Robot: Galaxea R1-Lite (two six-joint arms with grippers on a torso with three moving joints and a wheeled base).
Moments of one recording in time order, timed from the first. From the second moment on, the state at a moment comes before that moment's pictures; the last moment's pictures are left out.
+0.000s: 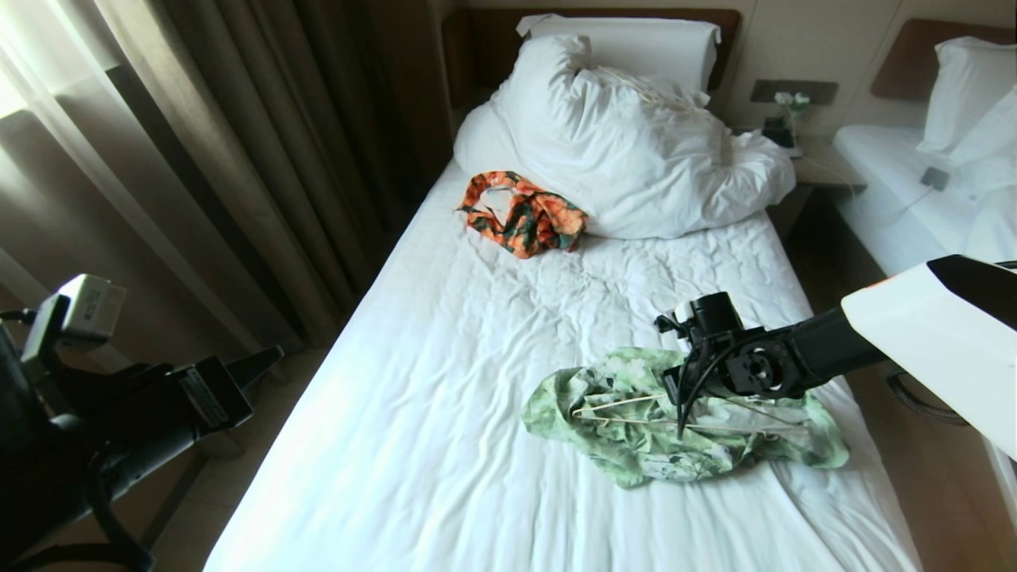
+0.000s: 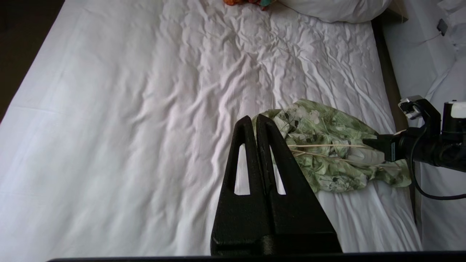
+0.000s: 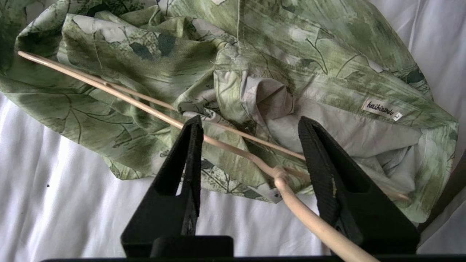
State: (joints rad) left arm -0.17 1.21 -0.38 -0.67 -0.07 -0.35; right arm 0.32 2.29 -1.40 -0.13 -0.26 -0.06
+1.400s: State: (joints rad) left arm -0.20 1.14 -0.32 -0.66 -0.07 -0.34; right arm 0.30 2.25 -1.90 1.22 -0.31 -0.09
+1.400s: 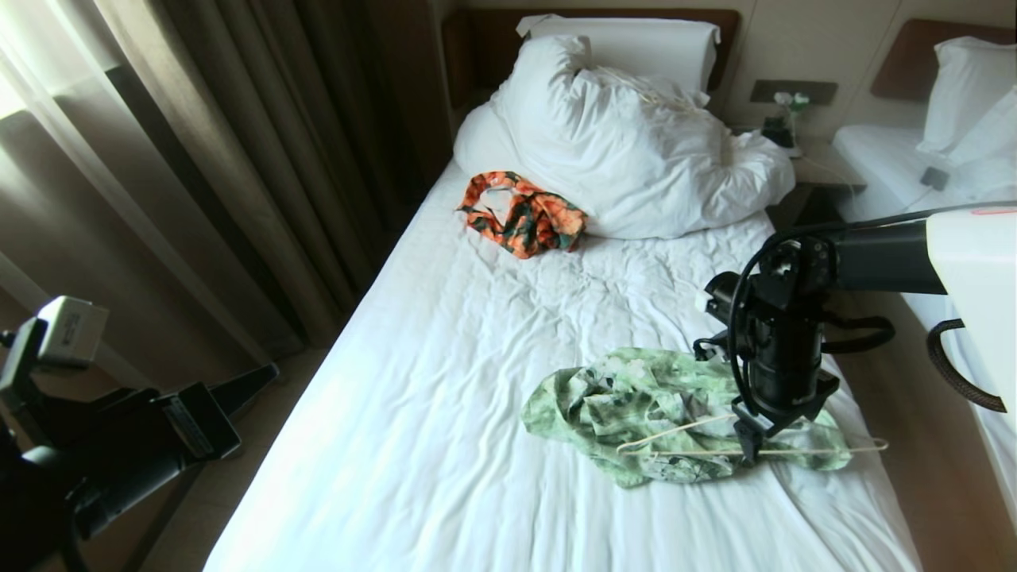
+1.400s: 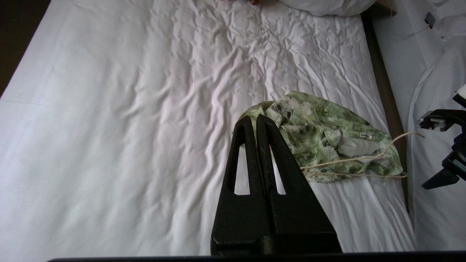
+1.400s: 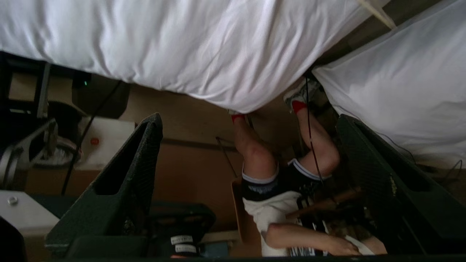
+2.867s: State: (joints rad) left arm -0.24 0.77 -0.37 -0.32 -0.06 -0.34; right arm 0.45 1.85 -1.55 0.61 -0.28 0.18
